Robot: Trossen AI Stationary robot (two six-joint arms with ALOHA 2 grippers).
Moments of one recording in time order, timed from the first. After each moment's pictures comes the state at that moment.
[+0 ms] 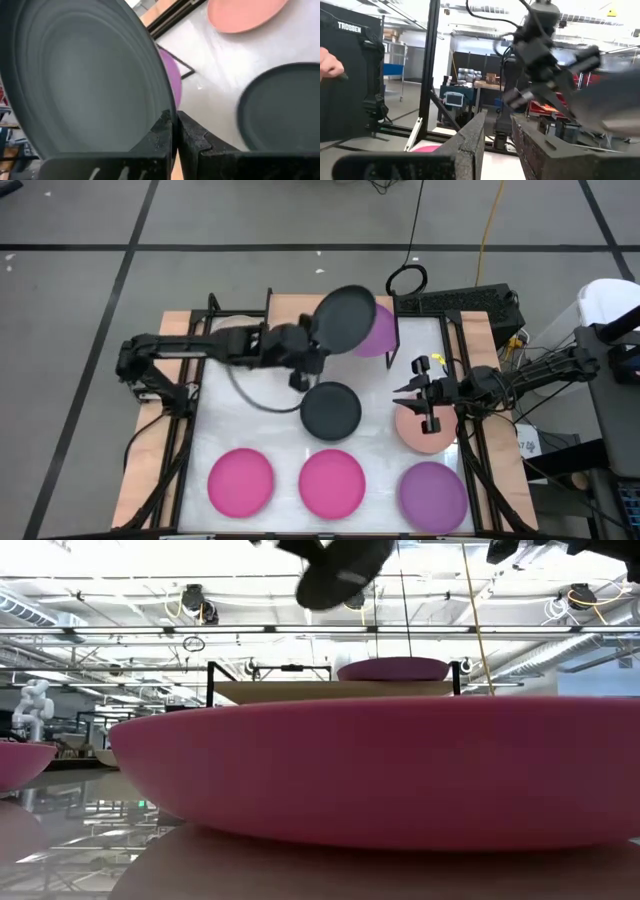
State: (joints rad) left arm 0.05 1.60 1.61 -0.64 -0.28 0.71; right arm 0.24 0.66 0.31 0.61 0.10 -0.14
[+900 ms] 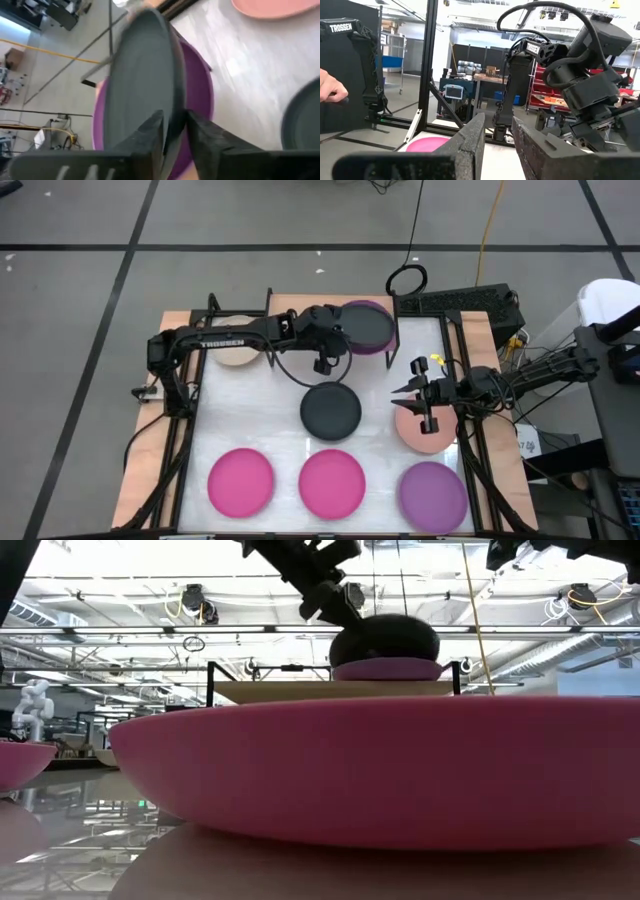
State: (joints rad) left arm 0.22 1.81 1.61 -0.40 -0.11 0.75; right arm 0.24 0.66 0.31 0.57 0.10 -0.15
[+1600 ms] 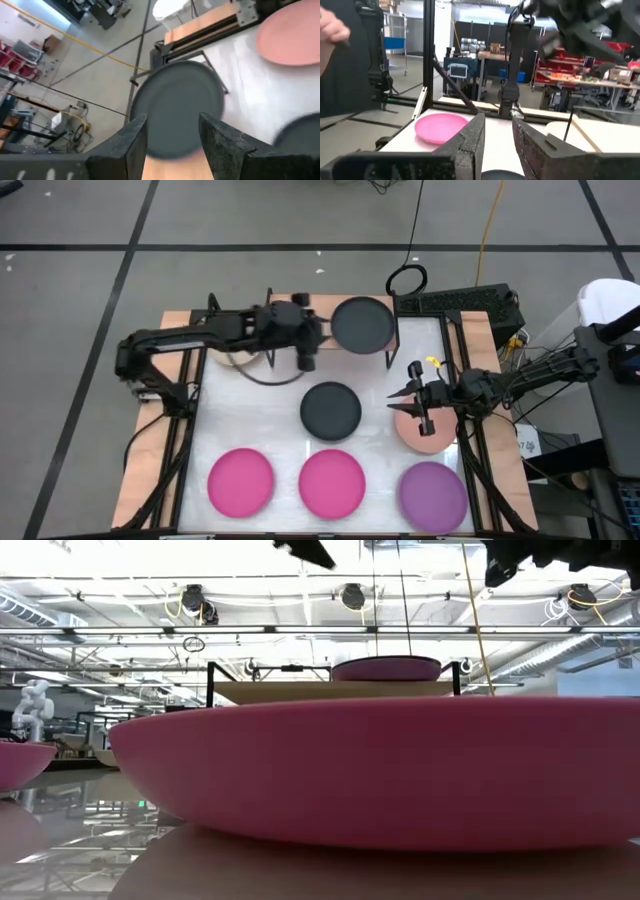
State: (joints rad) left arm 0.15 1.56 1.61 -0.54 -0.28 0.54; right arm 0.24 0.65 0.31 0.43 0.10 -0.09
